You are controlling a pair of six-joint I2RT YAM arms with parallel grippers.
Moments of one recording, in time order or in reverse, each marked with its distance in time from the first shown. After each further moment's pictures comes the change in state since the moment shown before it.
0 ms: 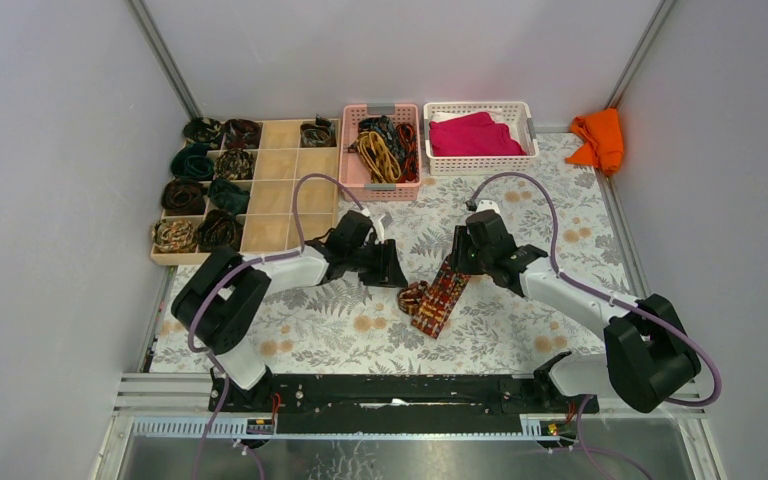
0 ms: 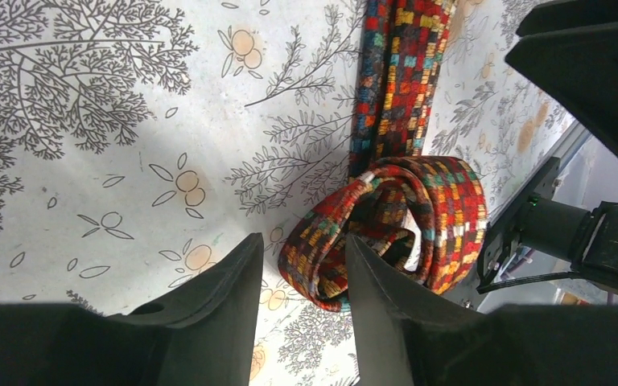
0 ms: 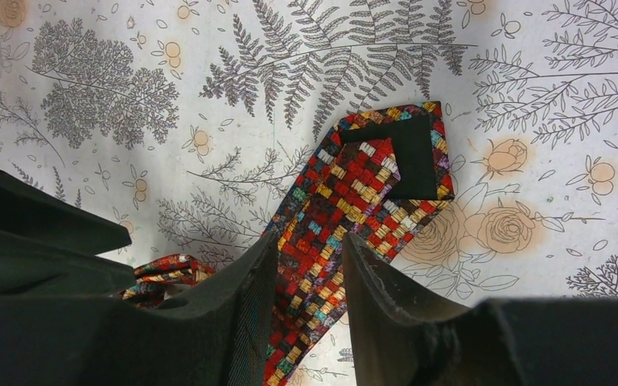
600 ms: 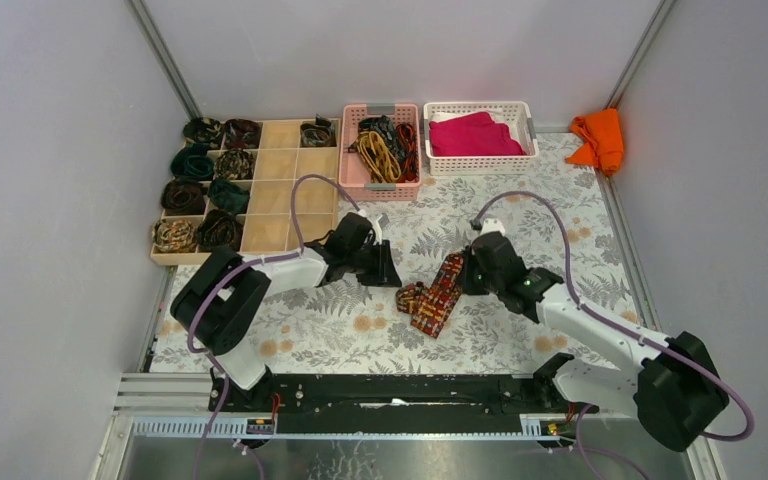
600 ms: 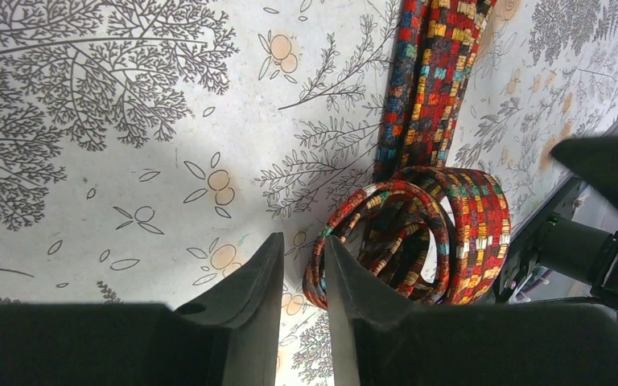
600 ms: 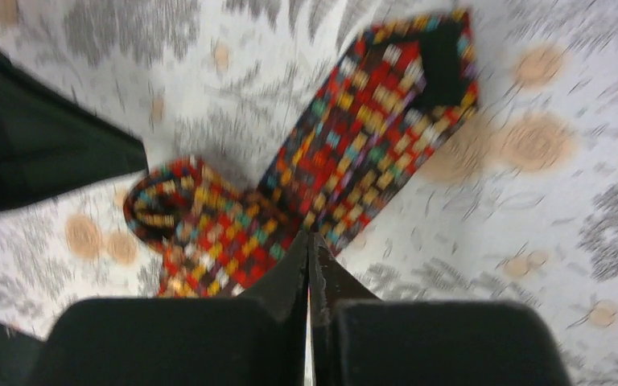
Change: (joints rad) left arm 0.000 -0.002 -0.016 0.005 -0.069 -0.004; right arm 0.059 -0.198 -0.100 -0.065 0.002 0.034
